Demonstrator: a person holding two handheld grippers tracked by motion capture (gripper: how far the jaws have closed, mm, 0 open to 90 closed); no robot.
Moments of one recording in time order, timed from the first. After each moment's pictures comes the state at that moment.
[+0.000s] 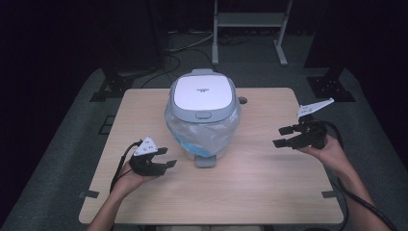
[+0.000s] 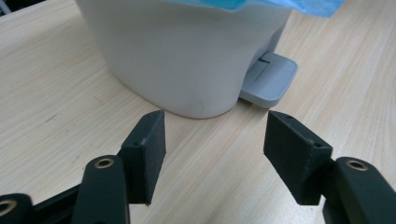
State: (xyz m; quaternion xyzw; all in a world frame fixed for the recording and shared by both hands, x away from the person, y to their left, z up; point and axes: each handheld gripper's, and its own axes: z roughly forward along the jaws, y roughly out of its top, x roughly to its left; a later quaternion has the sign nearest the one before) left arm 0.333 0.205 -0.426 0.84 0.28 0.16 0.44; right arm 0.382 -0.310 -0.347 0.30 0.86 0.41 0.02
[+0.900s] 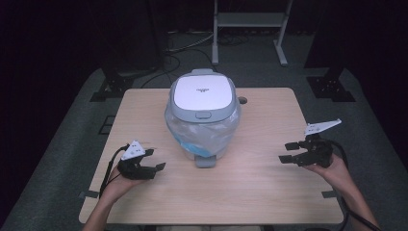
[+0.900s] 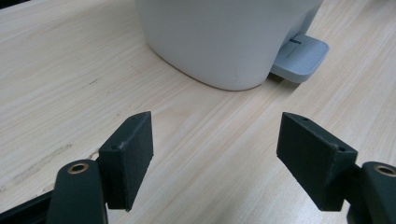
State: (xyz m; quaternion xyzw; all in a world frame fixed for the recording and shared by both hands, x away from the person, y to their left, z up) left arm 0.324 0.236 -0.435 0.82 0.32 0.18 0.43; right arm 0.351 -0.332 -0.392 0.33 0.84 0.42 0.02
